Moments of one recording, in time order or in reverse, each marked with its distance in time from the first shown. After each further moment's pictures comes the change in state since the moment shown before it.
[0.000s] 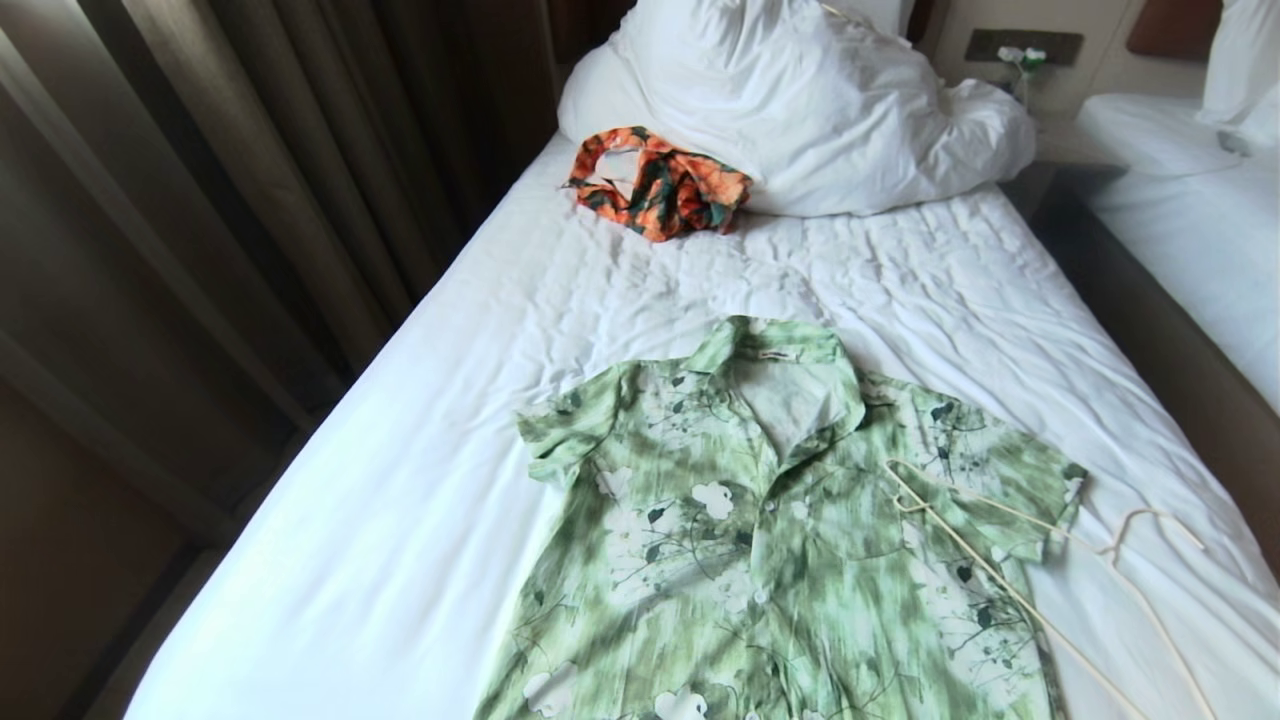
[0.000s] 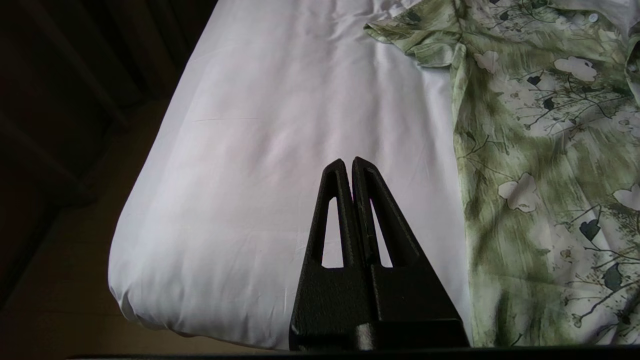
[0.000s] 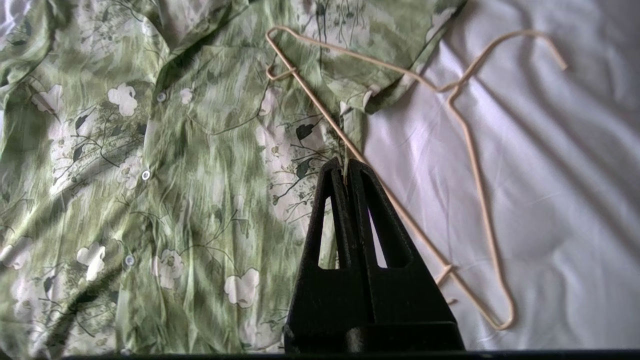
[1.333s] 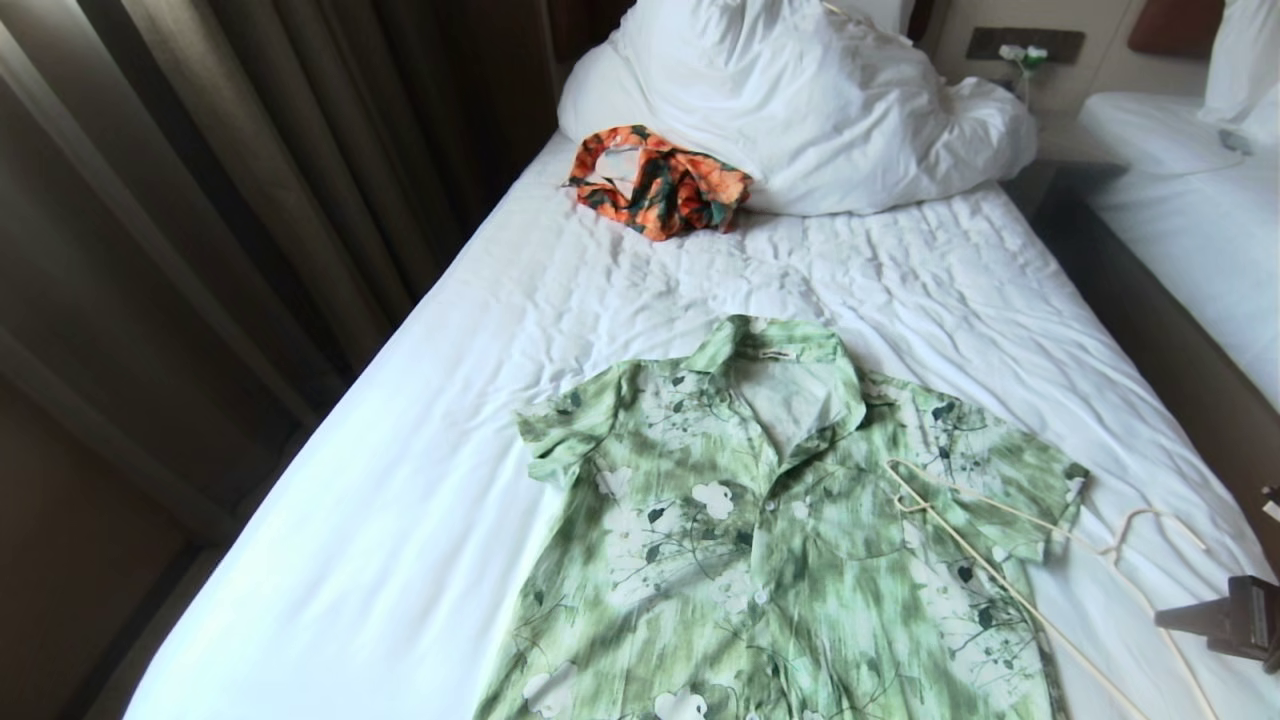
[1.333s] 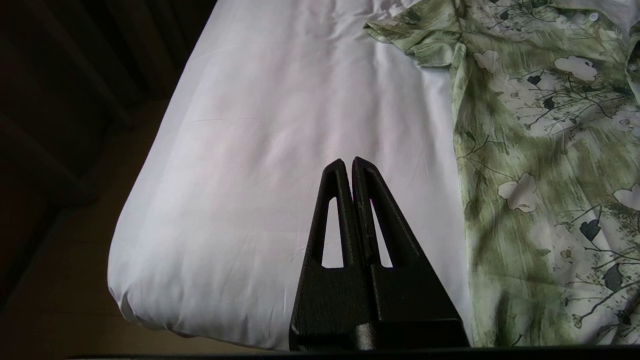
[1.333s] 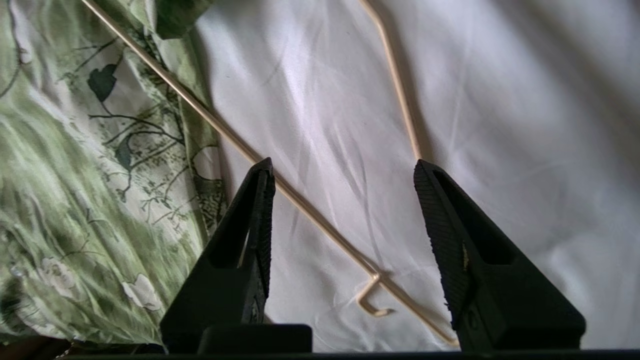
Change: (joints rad) left arm 0.000 0.000 0.000 0.000 0.000 0.001; right arm -0.493 0.799 -0.108 -0.032 0.375 -0.261
